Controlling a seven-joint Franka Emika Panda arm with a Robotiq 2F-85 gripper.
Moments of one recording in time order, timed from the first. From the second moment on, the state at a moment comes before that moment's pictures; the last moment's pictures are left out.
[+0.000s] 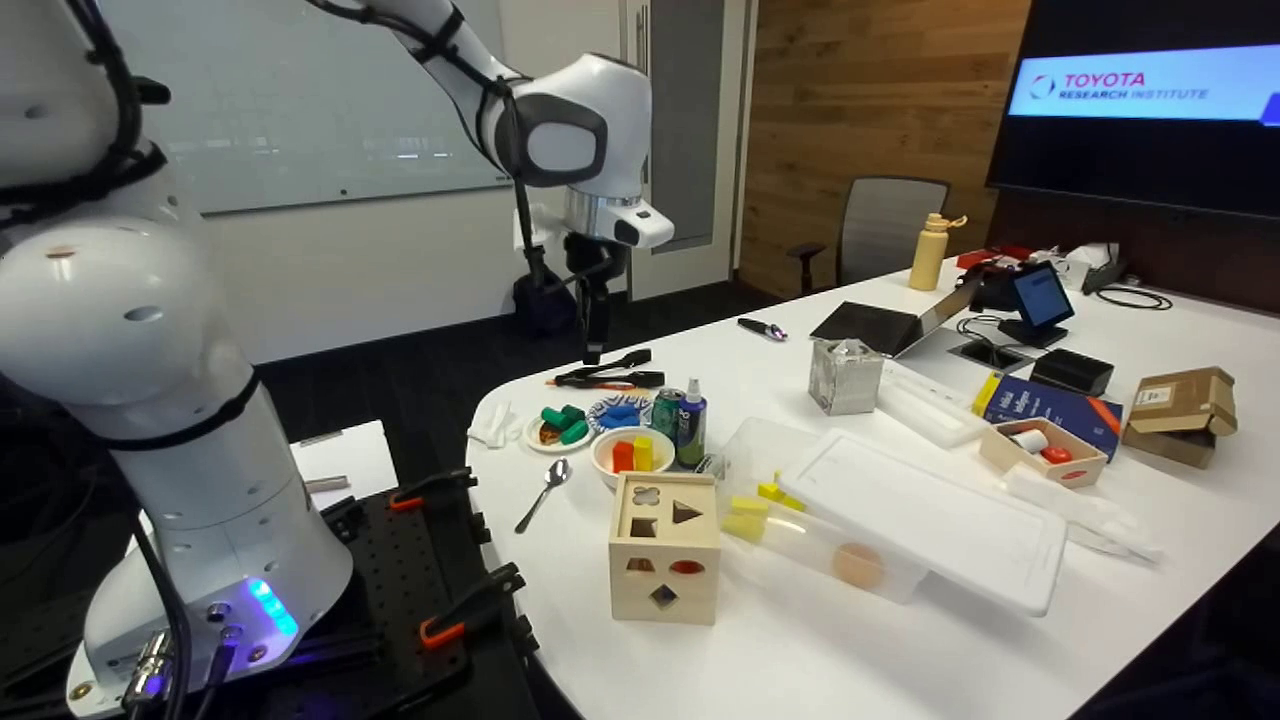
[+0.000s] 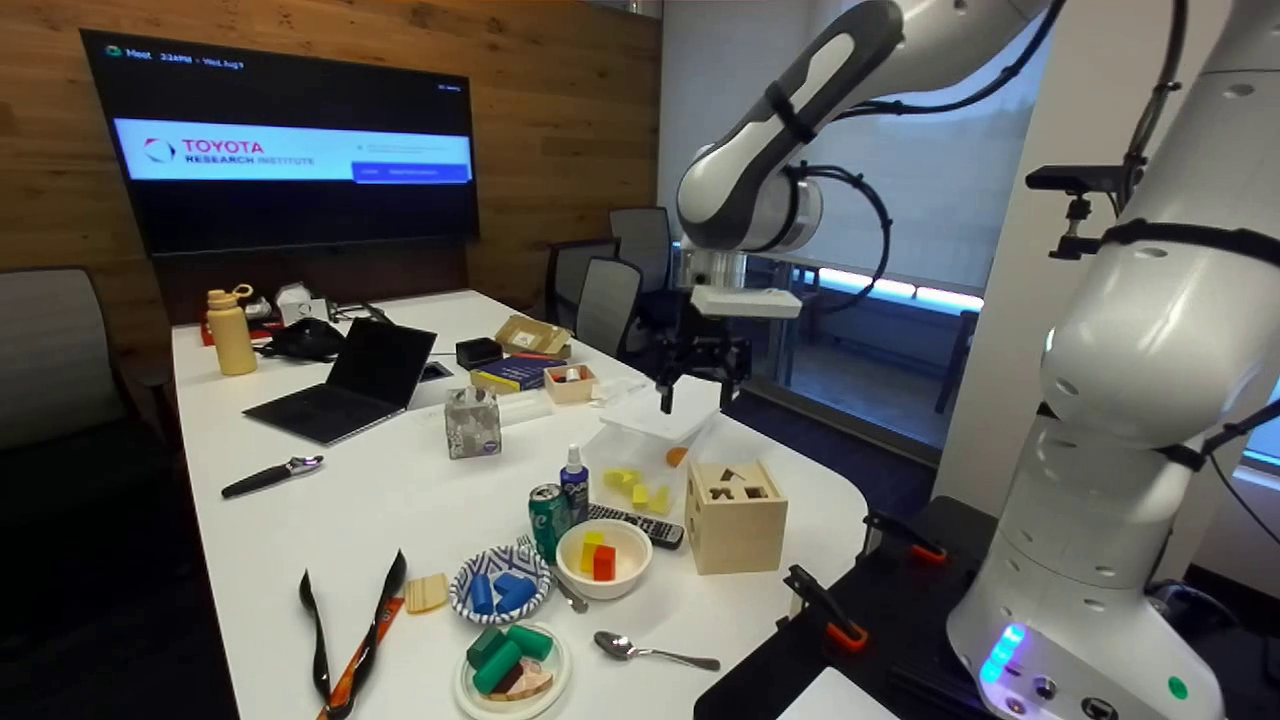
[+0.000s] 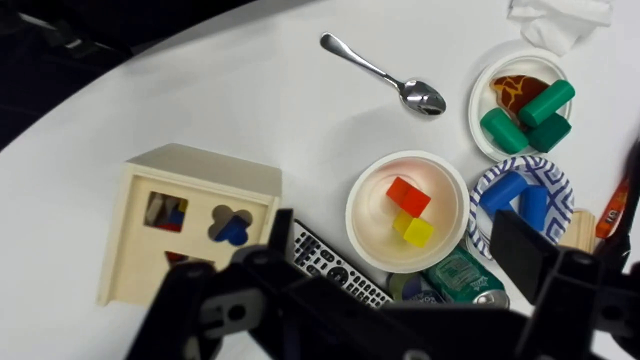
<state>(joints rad) 0.04 -0.13 0.09 -2.59 0.23 2.38 0.29</state>
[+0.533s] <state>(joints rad) 0.22 0.33 0.11 -2.46 0.18 2.83 0.67</state>
